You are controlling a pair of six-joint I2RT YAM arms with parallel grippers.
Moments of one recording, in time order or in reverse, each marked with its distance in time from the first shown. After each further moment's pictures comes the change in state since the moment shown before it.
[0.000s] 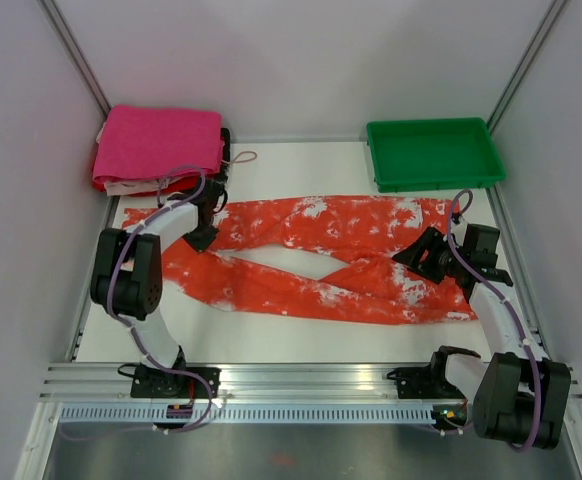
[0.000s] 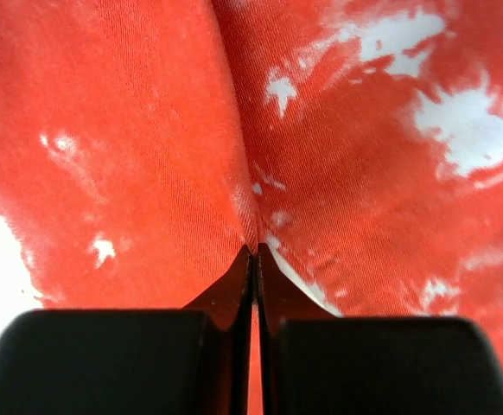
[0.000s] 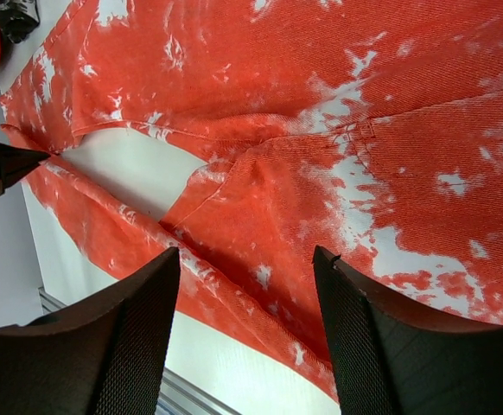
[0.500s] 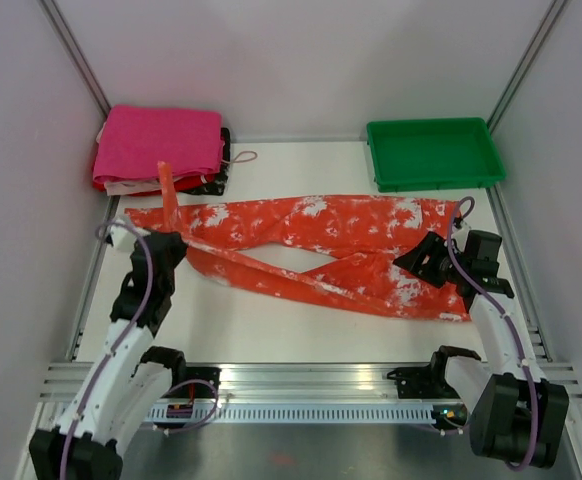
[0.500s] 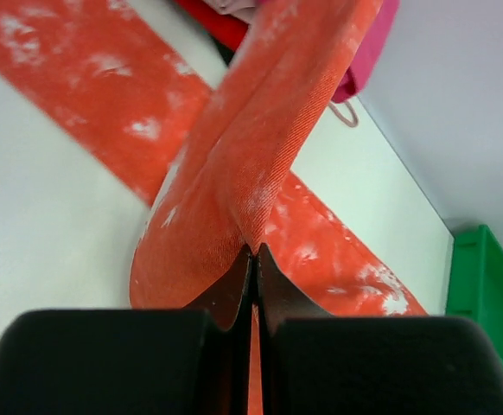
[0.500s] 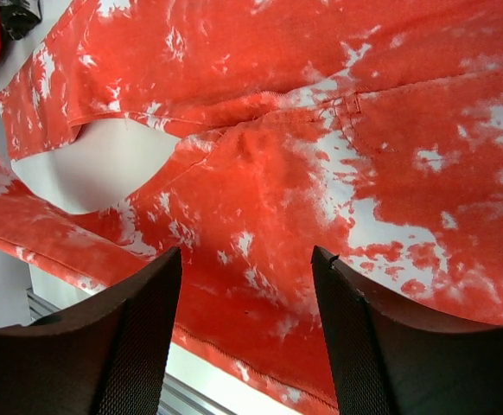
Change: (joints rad) left arm 0.021 -1.054 -0.597 0.520 0.003 0.156; right arm 0.000 -0.098 -0.036 -0.023 0.013 -0.010
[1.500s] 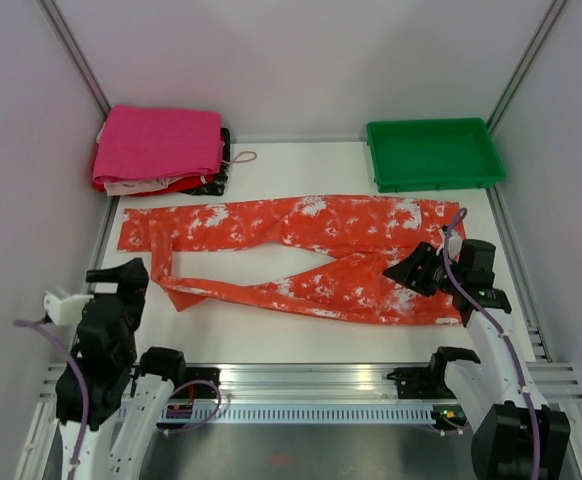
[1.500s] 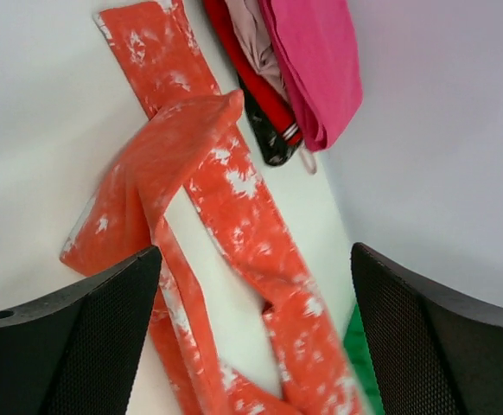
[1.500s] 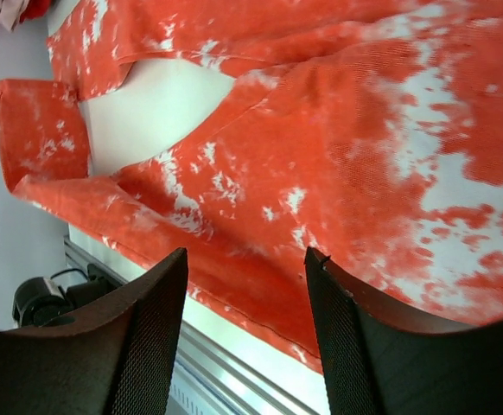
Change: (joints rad) left arm 0.004 -0.616 0.211 -0.833 -0.169 -0.393; right arm 0.041 -0.145 -0.071 -0.046 -0.107 0.050
